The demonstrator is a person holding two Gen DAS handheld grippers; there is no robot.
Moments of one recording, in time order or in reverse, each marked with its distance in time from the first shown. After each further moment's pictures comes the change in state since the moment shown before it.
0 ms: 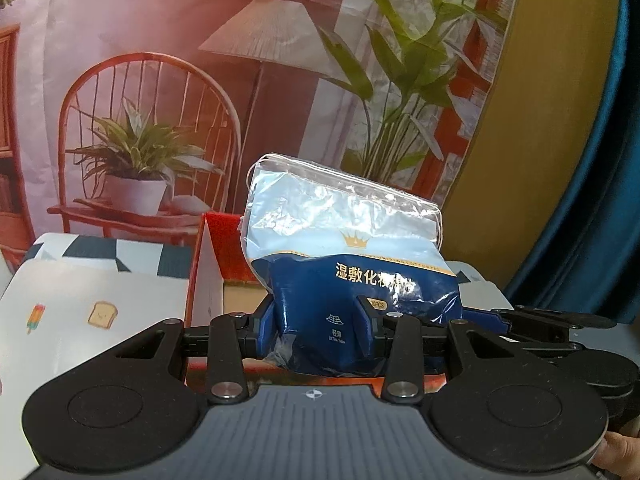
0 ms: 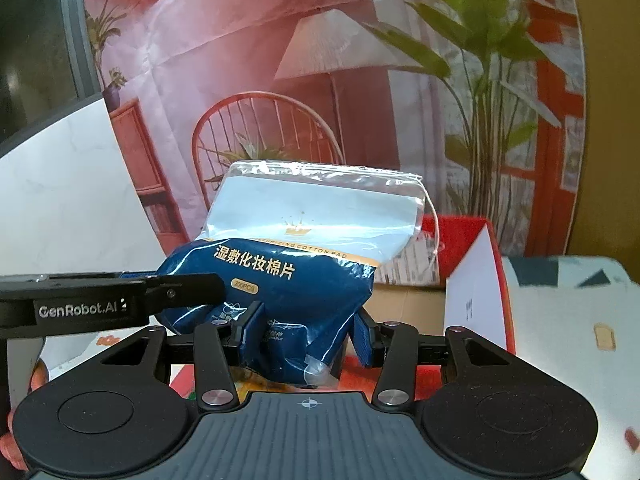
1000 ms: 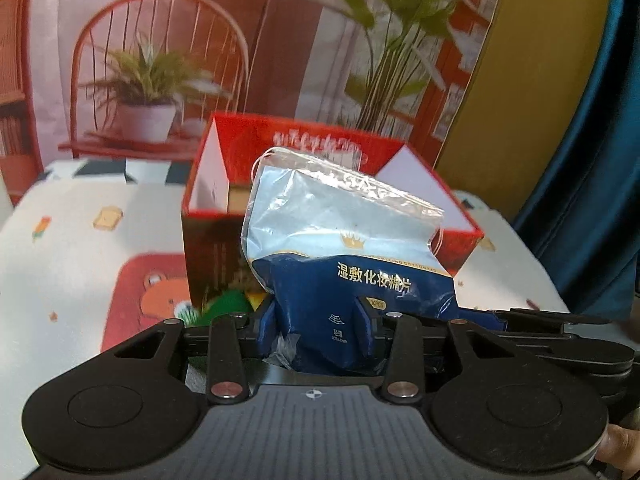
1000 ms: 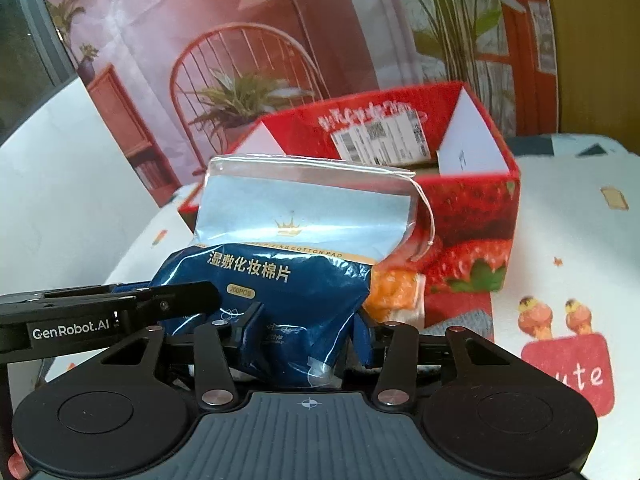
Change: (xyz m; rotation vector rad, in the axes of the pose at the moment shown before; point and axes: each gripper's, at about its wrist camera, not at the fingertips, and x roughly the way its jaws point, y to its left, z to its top) left arm -0.024 -0.003 -0.076 -0.006 0.115 0.021; right arm -0.012 -0.006 -0.096 0.161 0.128 0.024
